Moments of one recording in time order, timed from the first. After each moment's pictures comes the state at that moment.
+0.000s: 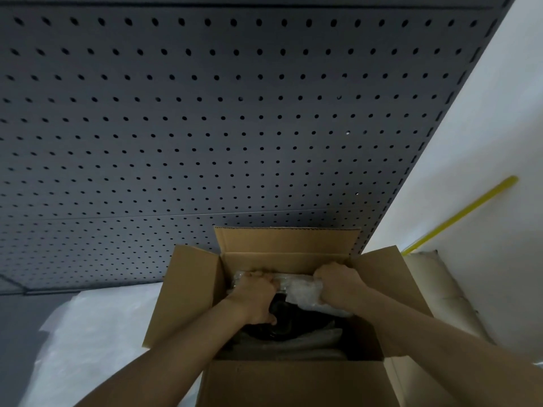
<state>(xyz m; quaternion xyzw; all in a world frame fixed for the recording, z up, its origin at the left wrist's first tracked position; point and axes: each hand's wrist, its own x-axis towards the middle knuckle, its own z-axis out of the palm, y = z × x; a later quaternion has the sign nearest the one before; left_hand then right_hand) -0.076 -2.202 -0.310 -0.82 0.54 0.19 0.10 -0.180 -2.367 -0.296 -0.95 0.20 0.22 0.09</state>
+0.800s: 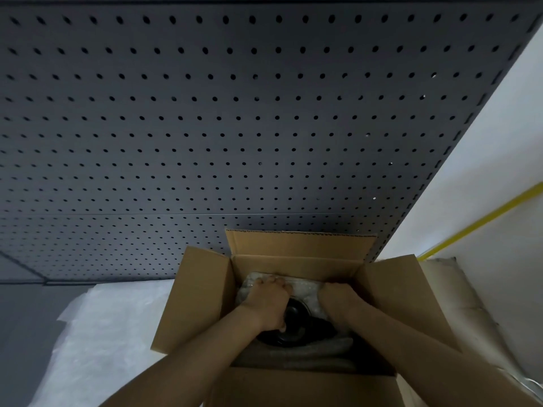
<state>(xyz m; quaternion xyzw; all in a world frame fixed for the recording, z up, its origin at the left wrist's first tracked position) -0.088 -2.207 -0.305 -0.83 0.50 0.22 0.08 -0.172 -2.354 -0.314 -0.94 0.11 0.32 0.01</state>
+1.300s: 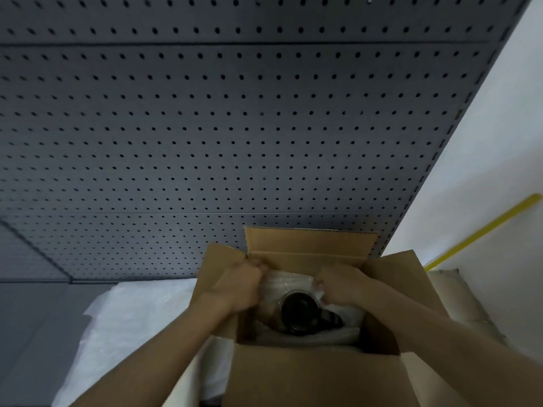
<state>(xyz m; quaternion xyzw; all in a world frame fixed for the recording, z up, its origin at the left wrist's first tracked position) -0.068 -2.128 -0.246 -0.87 0.47 0.14 -0.04 -0.179 -2.319 -0.240 -0.95 0.13 0.25 0.11</state>
